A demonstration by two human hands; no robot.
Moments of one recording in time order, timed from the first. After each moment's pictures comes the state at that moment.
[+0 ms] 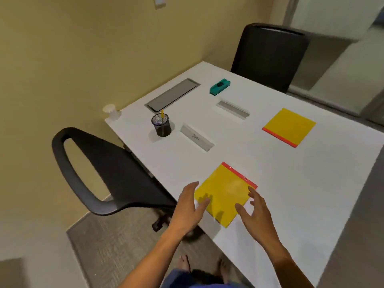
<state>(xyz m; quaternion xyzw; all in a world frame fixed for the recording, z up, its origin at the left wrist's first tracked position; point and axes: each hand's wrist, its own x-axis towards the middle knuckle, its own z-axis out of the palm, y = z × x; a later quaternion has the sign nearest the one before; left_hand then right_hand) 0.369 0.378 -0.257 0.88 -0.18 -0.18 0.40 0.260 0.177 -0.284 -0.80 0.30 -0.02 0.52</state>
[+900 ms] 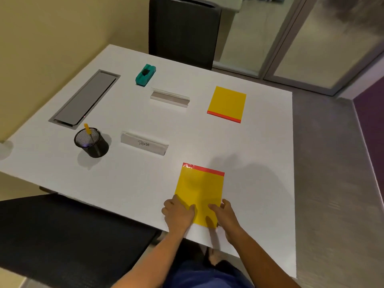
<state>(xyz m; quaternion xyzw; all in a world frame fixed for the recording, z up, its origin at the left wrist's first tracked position) 0.445 0.323 -0.365 0.90 -0.15 -0.36 0.19 0.321 0.229 -0.349 -0.47 0.61 -0.03 0.64</state>
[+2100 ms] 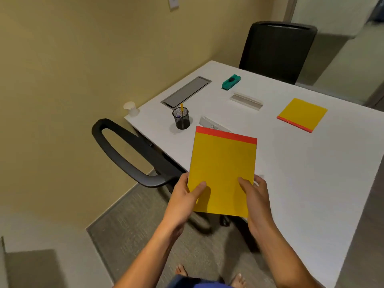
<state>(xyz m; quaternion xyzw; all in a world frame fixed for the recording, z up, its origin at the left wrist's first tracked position) 0.340 0.500 -0.163 0.73 -0.05 -0.27 0.63 0.266 0.328 -0.209 -0.49 0.40 -0.13 0.77</state>
